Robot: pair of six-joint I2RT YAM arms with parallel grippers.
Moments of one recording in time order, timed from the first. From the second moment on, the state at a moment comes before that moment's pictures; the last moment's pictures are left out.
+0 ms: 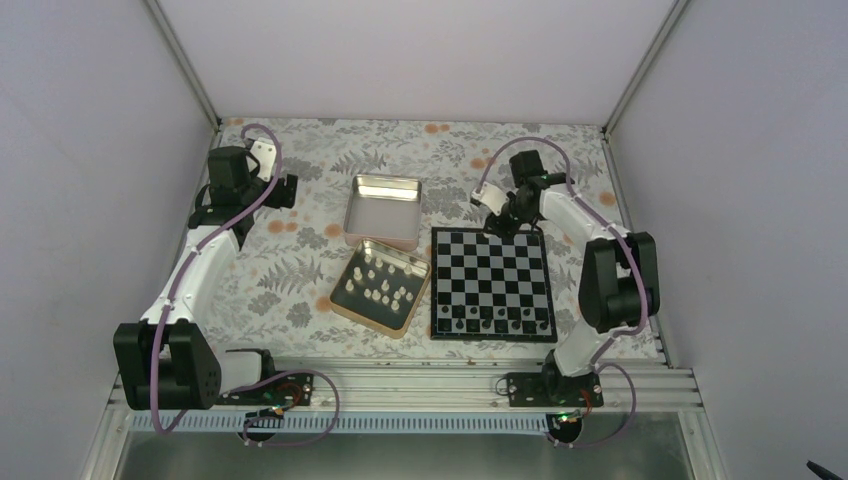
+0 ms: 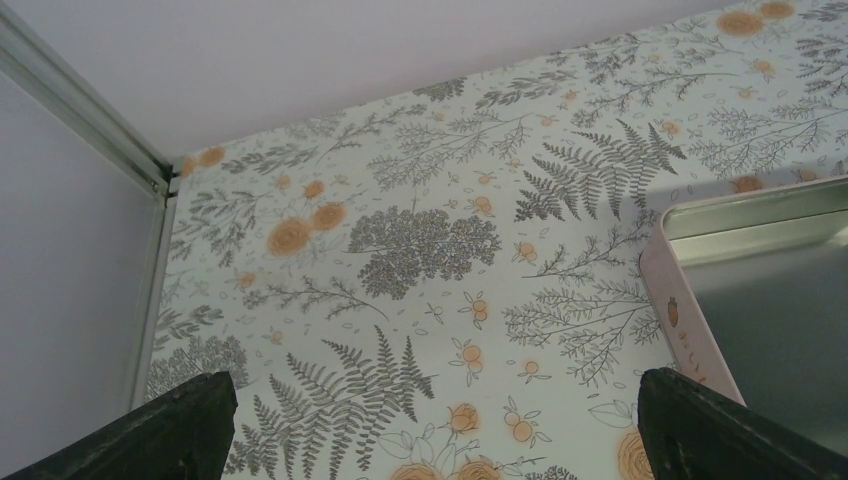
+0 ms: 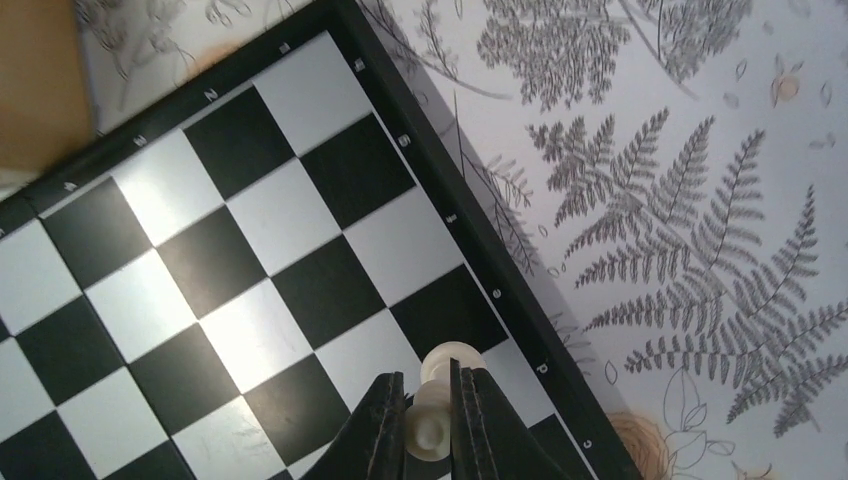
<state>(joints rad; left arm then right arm) 0.02 1.25 0.96 -0.26 0.08 0.22 0.21 1.69 1.23 -0.78 -0.33 -0.75</state>
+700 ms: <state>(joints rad) 0.02 1.25 0.96 -0.26 0.08 0.22 0.16 1.73 1.19 -0.76 -0.26 -0.76</state>
